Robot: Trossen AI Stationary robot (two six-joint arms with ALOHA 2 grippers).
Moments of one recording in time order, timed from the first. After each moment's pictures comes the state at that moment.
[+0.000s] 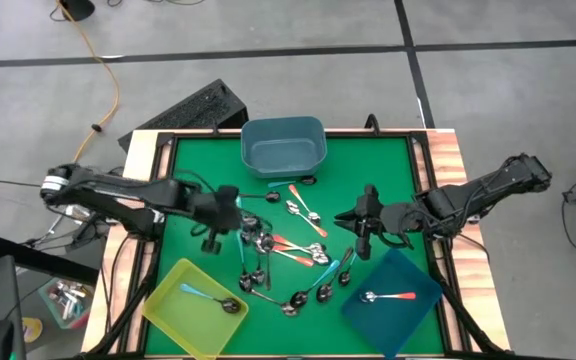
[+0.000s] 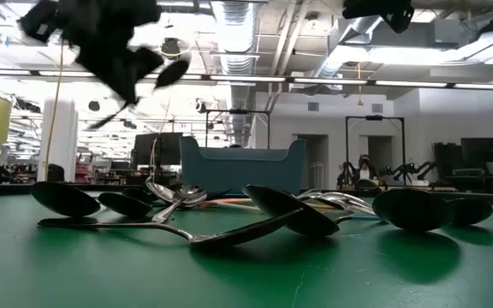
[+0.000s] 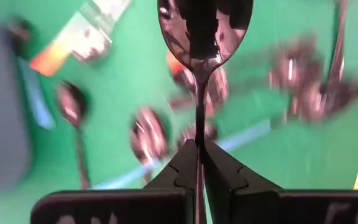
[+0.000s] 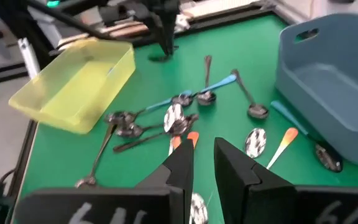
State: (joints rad) left arm -0.06 1.19 0.94 -0.75 -0.04 0.19; right arm 0.35 1.10 0.96 -0.39 0.47 0.43
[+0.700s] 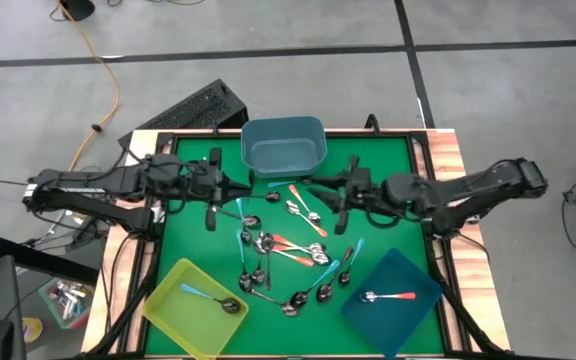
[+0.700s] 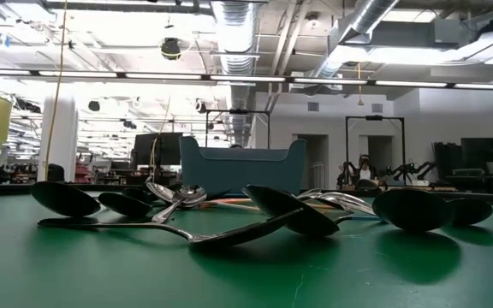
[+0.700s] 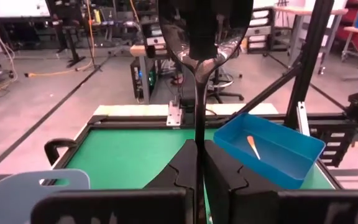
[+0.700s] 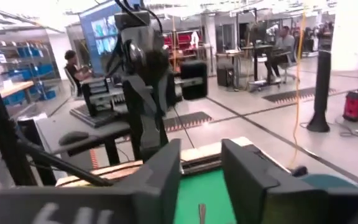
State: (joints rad) left arm 0.00 0.96 0.96 -0.16 -0.04 0.01; right arm 0.18 1.23 0.99 0.30 0.44 0.10
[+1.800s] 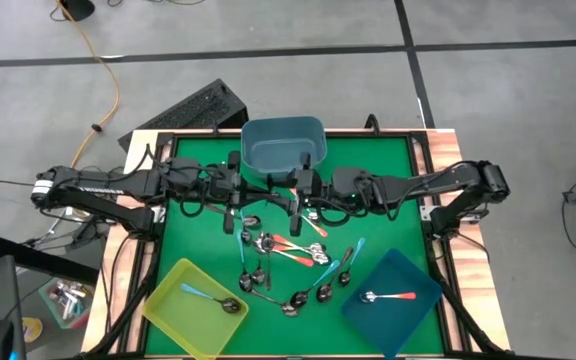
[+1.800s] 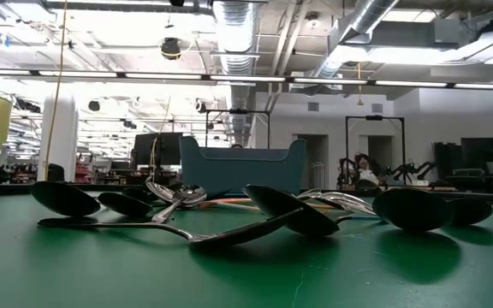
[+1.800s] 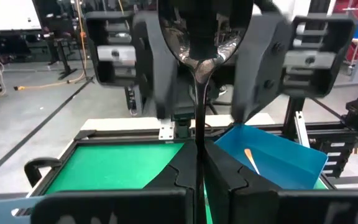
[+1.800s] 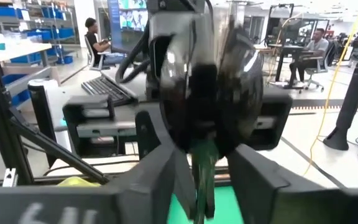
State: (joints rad) left arm 0.00 1.09 0.96 0.03 -0.01 0.03; right arm 0.12 1.58 1.38 0.21 0.26 -0.02
